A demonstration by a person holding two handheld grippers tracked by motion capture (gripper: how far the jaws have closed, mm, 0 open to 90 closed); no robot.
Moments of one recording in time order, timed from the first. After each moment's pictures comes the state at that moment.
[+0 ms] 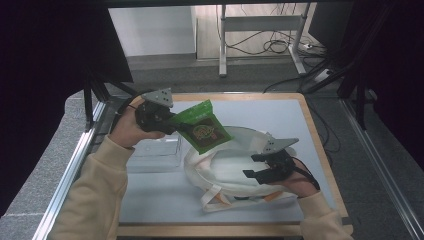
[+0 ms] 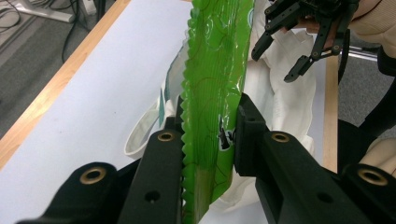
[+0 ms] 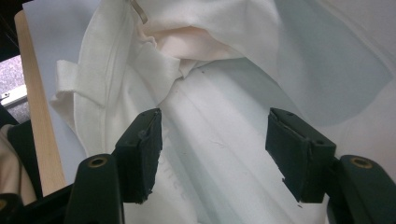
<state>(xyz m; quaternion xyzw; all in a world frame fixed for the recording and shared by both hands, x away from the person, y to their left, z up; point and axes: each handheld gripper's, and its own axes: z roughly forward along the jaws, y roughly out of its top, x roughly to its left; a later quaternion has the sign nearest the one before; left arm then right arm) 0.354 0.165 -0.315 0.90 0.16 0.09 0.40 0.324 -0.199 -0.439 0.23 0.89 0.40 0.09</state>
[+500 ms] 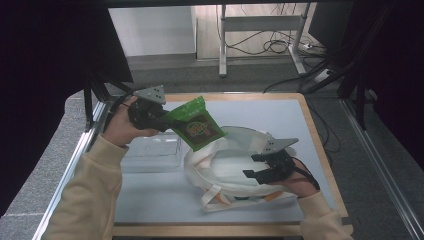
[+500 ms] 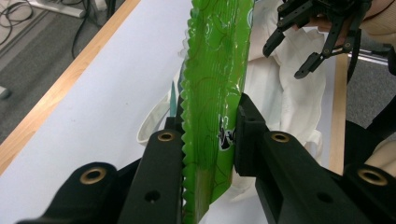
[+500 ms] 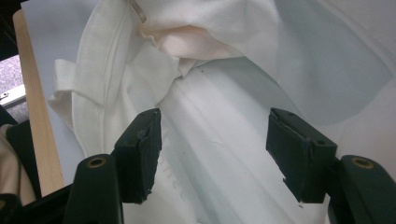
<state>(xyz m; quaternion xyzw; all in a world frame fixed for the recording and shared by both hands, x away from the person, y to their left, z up) 0.356 0.181 -0.314 0.89 0.18 0.10 0.40 0.324 -0.199 -0.440 0.23 0.89 0.39 0.09</state>
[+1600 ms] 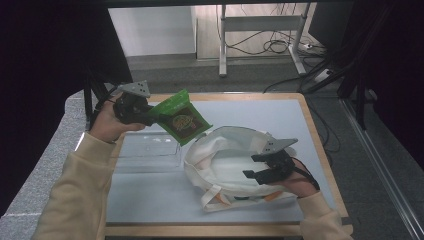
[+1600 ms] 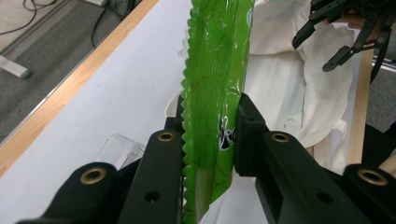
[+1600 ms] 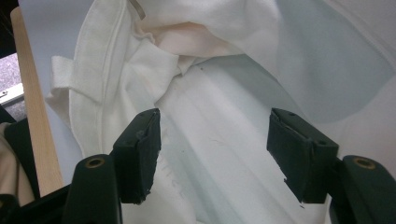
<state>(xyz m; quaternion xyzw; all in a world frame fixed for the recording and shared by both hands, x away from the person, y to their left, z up) 0.366 0.217 -0.316 0.88 0.23 0.11 0.40 0.324 -0.199 -0.441 0.23 0.89 0.39 0.09</state>
